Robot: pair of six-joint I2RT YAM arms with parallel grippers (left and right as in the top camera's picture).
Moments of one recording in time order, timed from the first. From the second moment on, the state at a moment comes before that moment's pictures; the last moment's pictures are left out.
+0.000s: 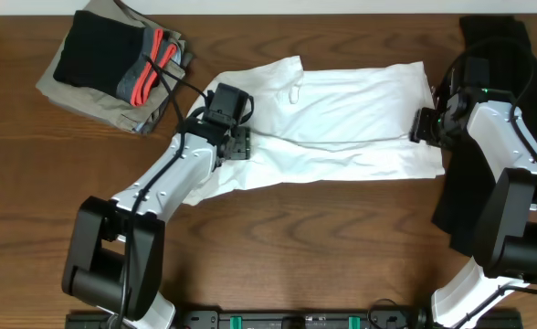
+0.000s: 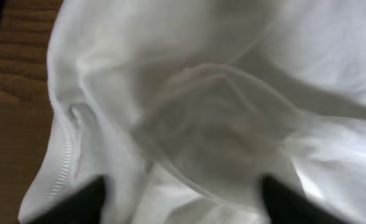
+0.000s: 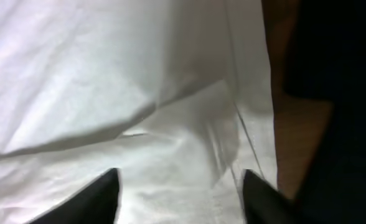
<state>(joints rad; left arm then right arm) -0.36 1.75 1.14 -0.58 -0.19 -0.33 -0.13 1.89 1.33 -0.77 -0.09 0.13</state>
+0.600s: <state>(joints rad) -0.28 1.45 1.13 -1.08 -0.18 -0.68 -0.13 1.89 1.33 -0.80 -0.09 0.13</state>
